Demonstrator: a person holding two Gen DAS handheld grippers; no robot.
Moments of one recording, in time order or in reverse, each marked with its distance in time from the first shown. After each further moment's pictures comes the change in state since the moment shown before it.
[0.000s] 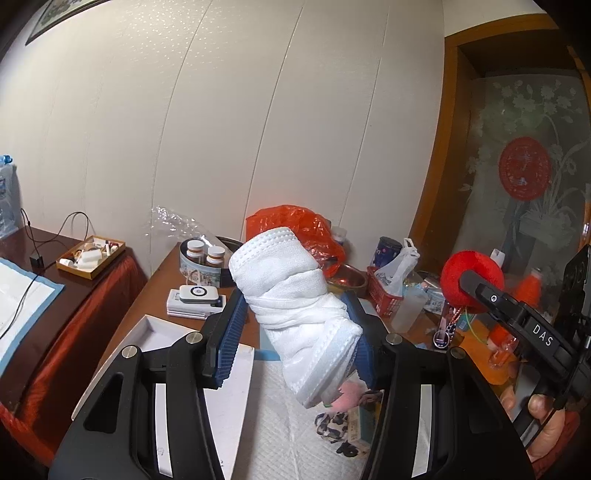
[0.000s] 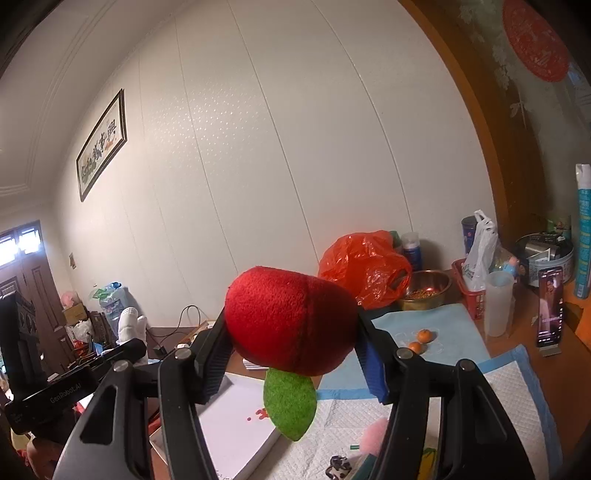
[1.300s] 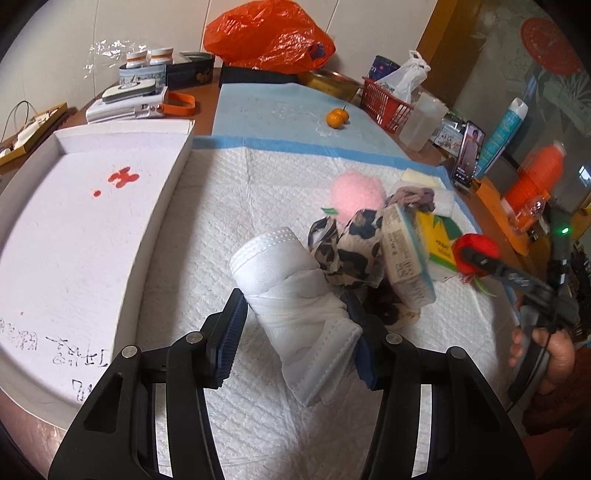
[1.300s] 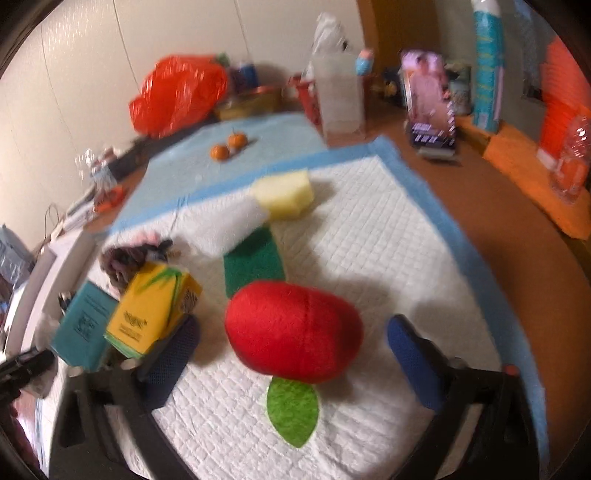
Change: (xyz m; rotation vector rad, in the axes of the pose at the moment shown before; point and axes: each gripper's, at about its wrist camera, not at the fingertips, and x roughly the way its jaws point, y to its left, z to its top) left arm 0.148 -0.022 -0.194 0.034 0.602 -0.085; right arm 0.047 -0.202 -0.181 0.143 0.558 -0.467
